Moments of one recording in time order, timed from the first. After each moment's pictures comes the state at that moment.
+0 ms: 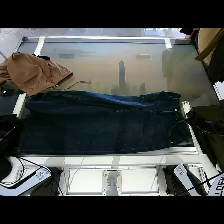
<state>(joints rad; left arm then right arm) 0.73 -1.15 0.90 1.55 -1.23 -1.64 -0.89 -0.93 0.64 -0.89 1.25 0.94</state>
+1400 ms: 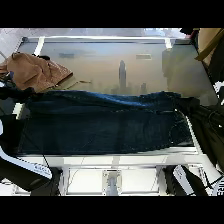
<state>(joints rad) 0.52 -1.80 1.52 1.21 -1.02 -1.23 -0.67 -0.88 0.62 -0.32 1.29 0.93</state>
